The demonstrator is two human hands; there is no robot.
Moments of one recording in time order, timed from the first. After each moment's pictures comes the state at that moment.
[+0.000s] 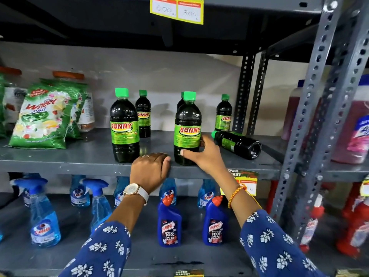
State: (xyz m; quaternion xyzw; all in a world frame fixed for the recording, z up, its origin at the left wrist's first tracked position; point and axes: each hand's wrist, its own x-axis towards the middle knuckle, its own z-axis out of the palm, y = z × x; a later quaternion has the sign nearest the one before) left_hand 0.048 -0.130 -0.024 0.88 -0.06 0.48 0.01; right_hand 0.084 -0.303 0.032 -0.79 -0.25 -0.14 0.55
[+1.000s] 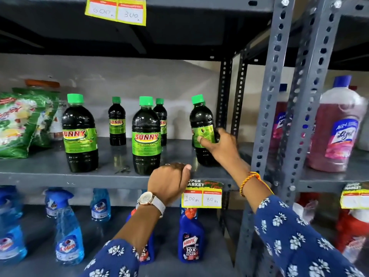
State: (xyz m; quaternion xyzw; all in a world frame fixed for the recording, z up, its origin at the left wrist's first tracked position) left_hand 0.091 -0.273 -0.013 0.86 -0.10 0.49 0.07; right_hand 0.165 -0.422 0.059 -0.81 -0.22 -0.27 0.48
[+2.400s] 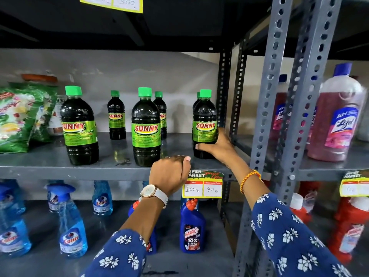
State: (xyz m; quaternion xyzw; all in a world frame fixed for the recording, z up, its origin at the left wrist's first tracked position) left_hand 0.090 -0.277 -0.017 0.86 -0.08 0.50 0.06; right_hand 0.178 -0.421 0.036 -0.82 -0.21 -0.13 0.52
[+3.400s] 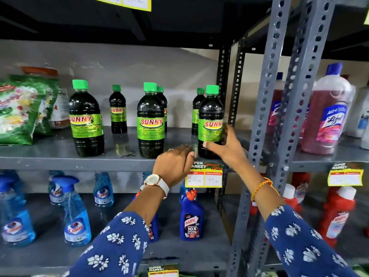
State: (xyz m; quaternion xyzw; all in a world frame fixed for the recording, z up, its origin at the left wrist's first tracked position) left_hand 0.081 -0.271 -0.016 0.87 -0.13 0.46 0.08; right_hand 0.126 -0.439 0.024 -0.77 -0.25 -0.18 0.55
